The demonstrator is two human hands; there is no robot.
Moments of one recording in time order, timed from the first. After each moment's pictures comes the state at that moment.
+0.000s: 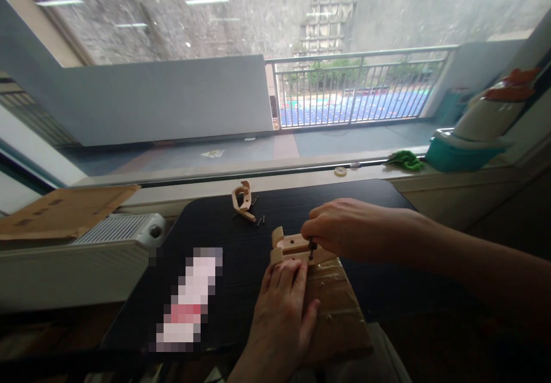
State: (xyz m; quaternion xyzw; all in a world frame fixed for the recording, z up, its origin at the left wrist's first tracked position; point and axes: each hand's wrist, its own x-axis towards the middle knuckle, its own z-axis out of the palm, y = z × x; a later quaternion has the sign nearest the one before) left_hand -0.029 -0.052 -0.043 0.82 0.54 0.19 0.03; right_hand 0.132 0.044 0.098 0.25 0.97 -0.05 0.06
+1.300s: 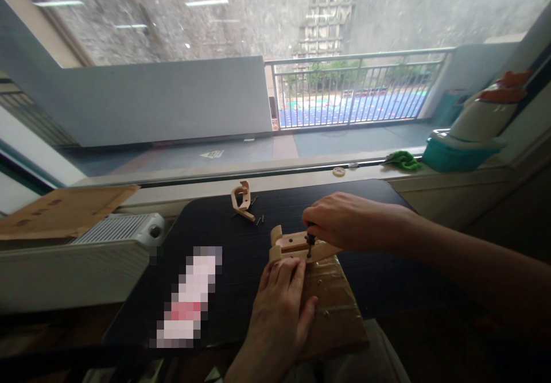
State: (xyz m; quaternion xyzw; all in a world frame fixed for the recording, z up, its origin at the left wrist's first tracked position) left_hand -0.030 -0.052 -0.039 0.82 0.53 0.19 0.04; right_hand 0.132 0.045 0.097 0.29 0.96 -0.01 0.05
